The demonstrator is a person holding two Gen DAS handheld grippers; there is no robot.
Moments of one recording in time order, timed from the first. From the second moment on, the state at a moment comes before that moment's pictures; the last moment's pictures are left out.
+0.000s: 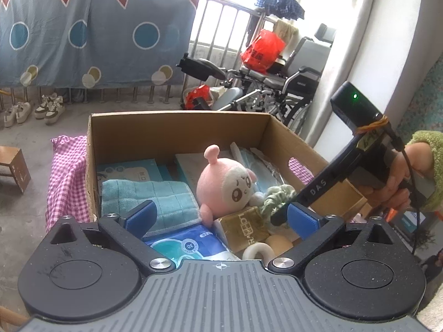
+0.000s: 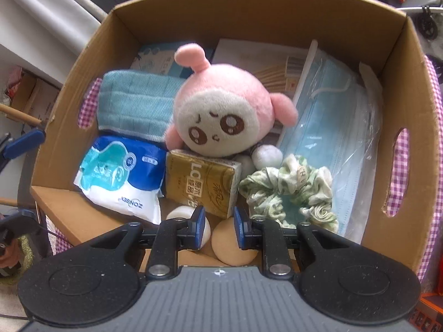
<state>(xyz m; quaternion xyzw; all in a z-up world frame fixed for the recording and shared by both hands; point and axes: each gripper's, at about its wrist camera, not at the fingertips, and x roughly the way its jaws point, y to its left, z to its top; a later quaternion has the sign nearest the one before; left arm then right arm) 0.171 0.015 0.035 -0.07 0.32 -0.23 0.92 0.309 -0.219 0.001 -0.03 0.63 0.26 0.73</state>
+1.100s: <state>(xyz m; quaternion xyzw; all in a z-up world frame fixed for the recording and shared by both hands) 0.093 0.011 0.066 -0.05 0.37 0.01 0.93 0.099 -0.253 0.102 0.07 0.30 0.12 0.94</state>
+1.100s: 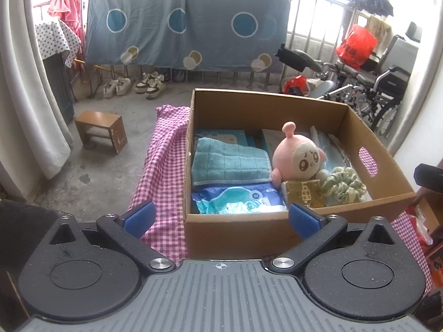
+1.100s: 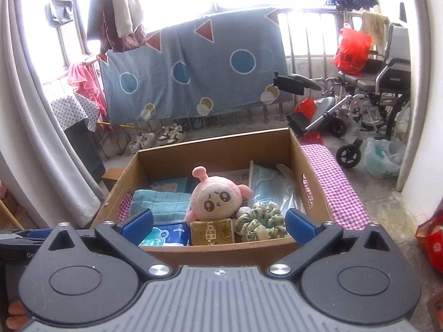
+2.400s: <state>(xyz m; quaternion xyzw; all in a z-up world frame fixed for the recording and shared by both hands) 0.112 -0.036 0.048 0.00 0.43 0.06 0.90 0.117 -0.219 0.058 -0.01 0.38 0.07 0.92</state>
